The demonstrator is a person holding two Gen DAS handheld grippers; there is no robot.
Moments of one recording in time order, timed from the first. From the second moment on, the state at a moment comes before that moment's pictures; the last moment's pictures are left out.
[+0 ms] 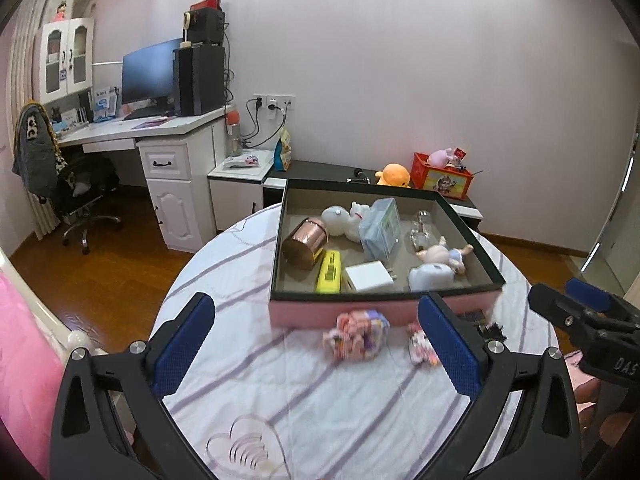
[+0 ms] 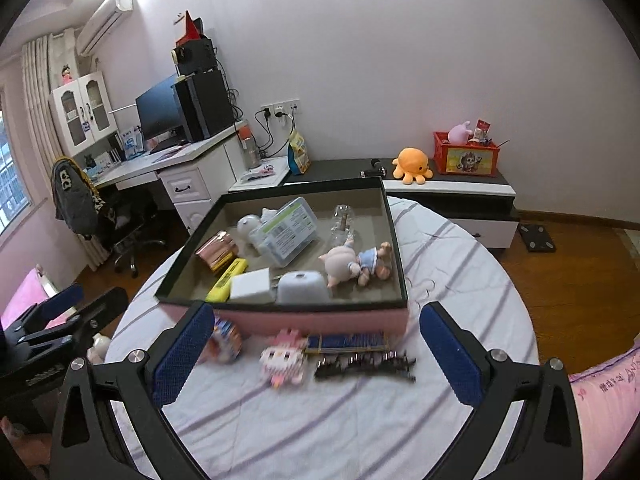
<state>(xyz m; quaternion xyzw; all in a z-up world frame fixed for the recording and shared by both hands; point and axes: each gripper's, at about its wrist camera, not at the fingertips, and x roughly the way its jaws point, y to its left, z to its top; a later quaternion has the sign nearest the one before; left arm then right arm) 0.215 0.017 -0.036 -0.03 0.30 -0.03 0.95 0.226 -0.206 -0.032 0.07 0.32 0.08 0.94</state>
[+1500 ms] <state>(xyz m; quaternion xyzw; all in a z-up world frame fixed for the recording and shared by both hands) 0.143 0.006 -0.041 -0.03 0.30 -0.03 0.95 0.130 -0.214 -0.026 0.07 0.29 0.05 0.95</state>
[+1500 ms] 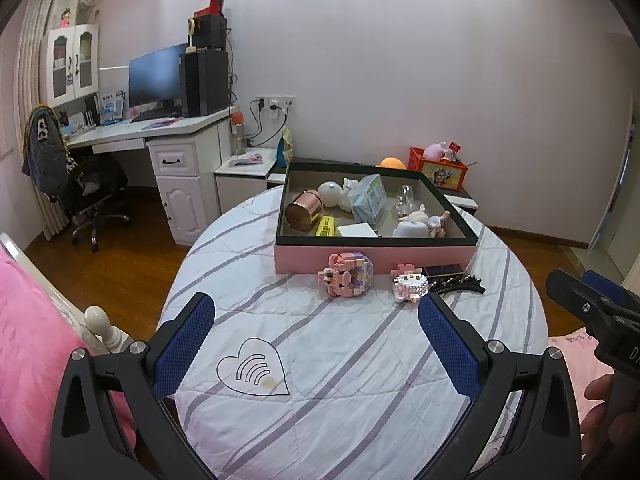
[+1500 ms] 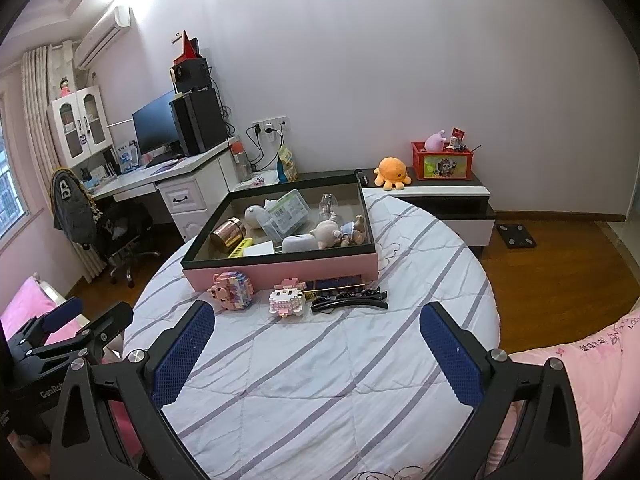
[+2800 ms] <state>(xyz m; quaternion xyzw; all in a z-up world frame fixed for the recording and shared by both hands) 0.297 -0.033 -0.149 0.00 0.42 -0.01 0.91 0.291 -0.208 -0.152 -0.01 0.45 0.03 0.89</state>
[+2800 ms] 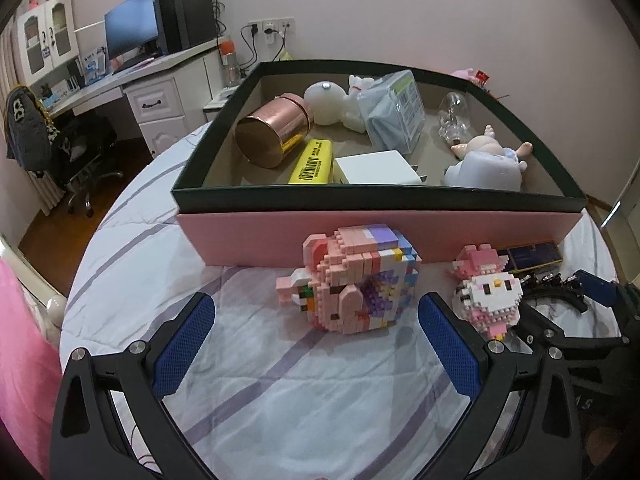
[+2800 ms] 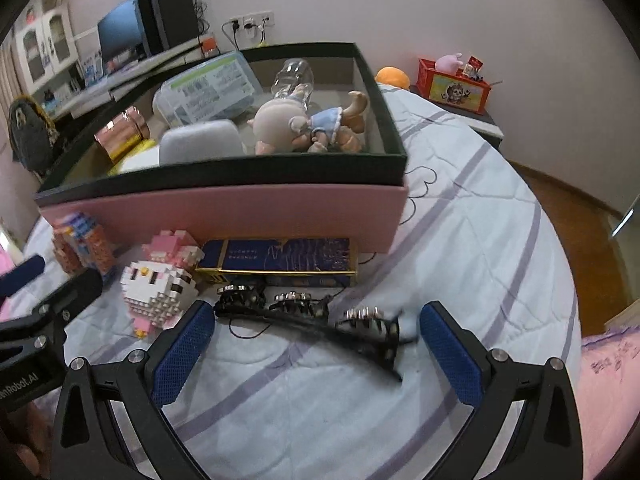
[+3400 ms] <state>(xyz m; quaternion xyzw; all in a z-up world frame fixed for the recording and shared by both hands) 0.290 -0.024 -0.146 -0.03 0.42 -0.04 0.91 0.274 -0.230 -0.143 0.04 0.43 0.03 0.90</state>
